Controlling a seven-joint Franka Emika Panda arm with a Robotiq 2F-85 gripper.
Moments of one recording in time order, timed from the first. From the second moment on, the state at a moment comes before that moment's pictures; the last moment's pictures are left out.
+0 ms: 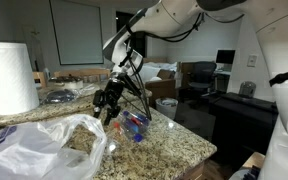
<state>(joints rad) 0.13 0.45 0.10 -1.81 0.75 1.65 -0.44</state>
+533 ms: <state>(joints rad) 0.27 0.44 0.17 -1.74 0.61 2.12 -0.23</state>
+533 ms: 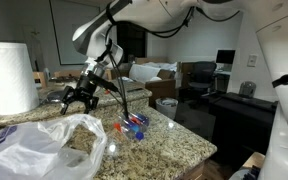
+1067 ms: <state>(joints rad) 0.27 0.16 0.18 -2.07 0.51 2.43 -0.06</state>
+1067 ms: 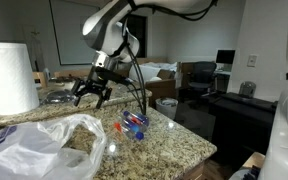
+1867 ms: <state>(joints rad) 0.30 0.43 0.35 -2.02 0.72 2.96 0.12</state>
